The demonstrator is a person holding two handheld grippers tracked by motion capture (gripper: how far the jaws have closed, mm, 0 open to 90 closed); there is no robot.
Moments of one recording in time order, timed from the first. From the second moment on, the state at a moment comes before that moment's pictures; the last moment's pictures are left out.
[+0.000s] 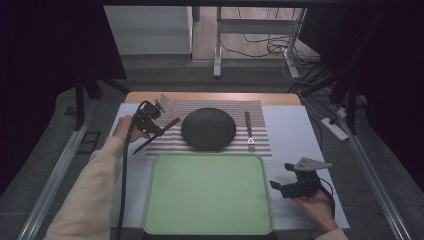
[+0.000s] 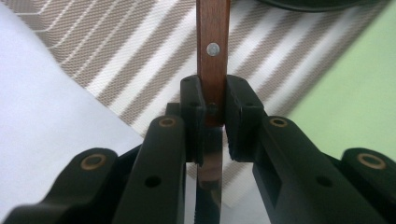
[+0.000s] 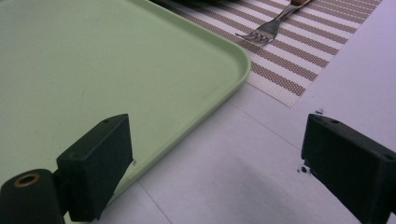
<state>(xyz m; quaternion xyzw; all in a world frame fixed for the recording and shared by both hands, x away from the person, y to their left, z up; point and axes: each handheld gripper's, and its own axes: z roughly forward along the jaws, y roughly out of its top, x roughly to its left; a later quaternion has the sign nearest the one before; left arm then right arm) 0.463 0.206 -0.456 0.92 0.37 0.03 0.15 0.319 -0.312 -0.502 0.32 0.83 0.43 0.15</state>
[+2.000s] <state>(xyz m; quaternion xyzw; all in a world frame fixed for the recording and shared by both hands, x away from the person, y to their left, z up) 0.352 0.076 -0.485 0.94 0.20 -0.02 0.26 0.332 -0.294 -0.503 0.30 0.84 0.42 0.14</state>
